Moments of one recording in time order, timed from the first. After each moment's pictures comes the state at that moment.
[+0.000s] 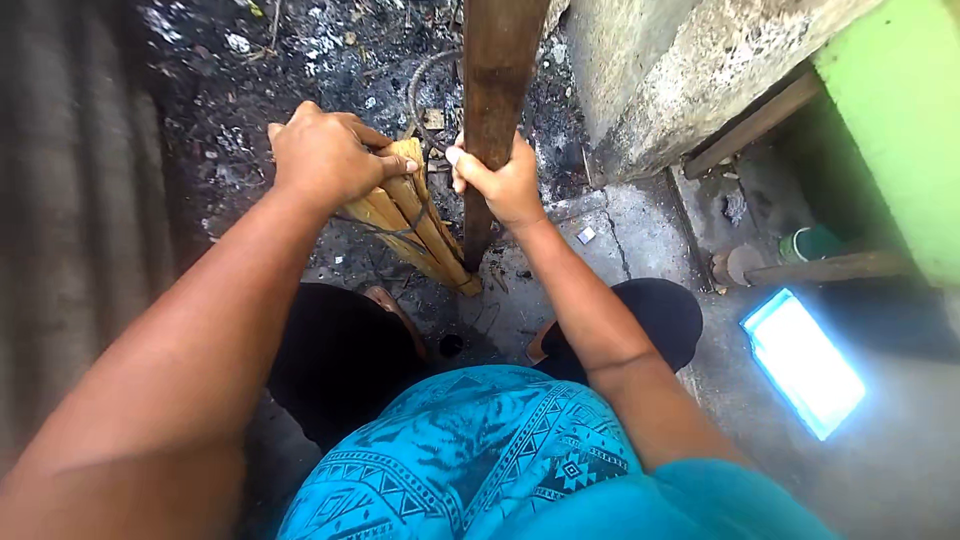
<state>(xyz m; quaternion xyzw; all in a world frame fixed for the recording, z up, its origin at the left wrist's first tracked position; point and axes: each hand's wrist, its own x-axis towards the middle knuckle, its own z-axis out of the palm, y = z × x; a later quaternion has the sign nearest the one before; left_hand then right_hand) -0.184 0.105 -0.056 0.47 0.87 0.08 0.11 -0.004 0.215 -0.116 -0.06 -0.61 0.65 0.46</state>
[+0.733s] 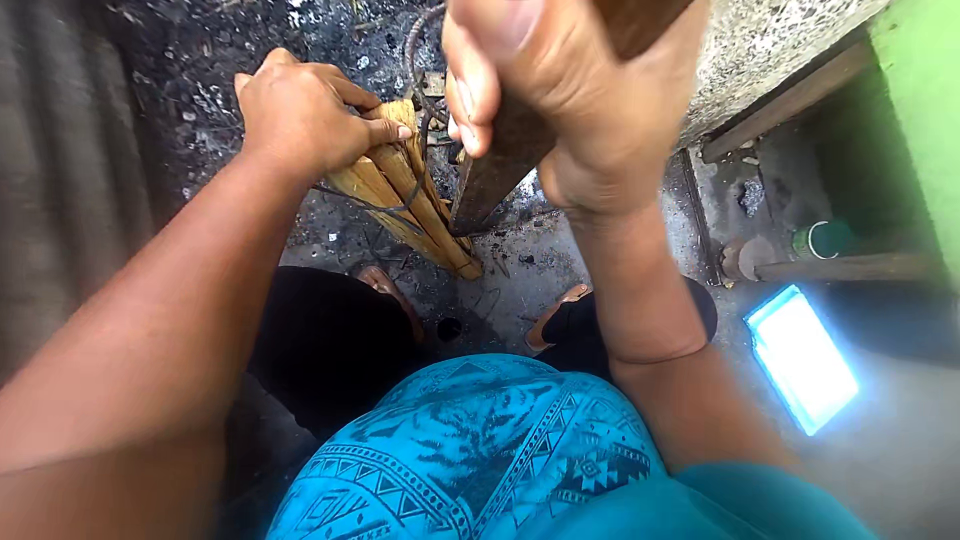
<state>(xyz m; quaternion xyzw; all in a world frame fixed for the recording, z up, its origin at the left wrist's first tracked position) -0.191 0.109 -0.056 0.47 0.87 0.11 0.11 0.024 0.197 0.003 0.09 -0.58 0.68 0.44</state>
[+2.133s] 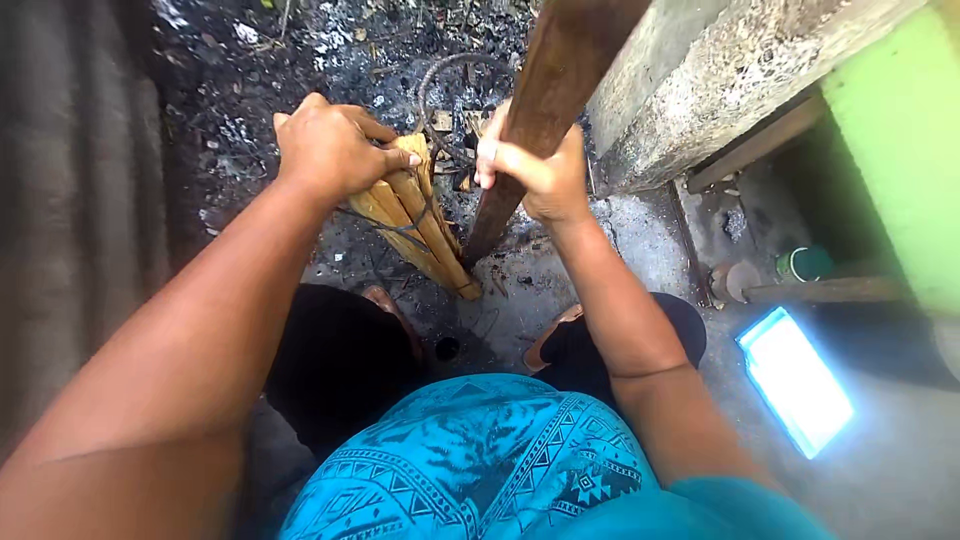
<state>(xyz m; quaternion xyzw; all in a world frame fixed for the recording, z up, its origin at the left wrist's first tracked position) -0.205 0.109 -0.063 0.47 0.87 0.11 0.11 0.009 0.229 -0.068 0.01 -0.61 0.68 0.41</state>
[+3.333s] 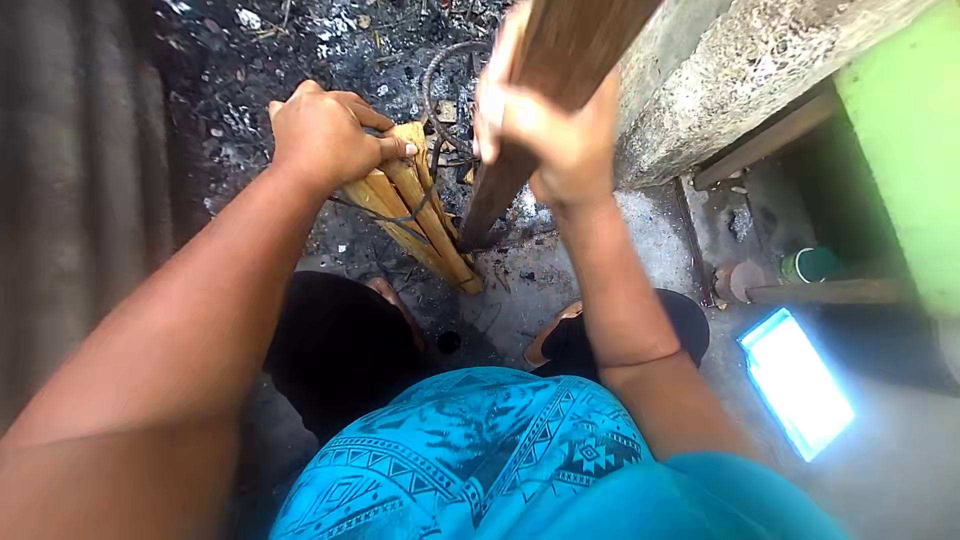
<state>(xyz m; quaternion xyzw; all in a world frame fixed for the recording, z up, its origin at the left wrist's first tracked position) -0.212 0.102 -0.064 0.47 0.87 0.11 0.12 0.003 0.217 -0.040 0.04 -0.60 0.68 0.42</state>
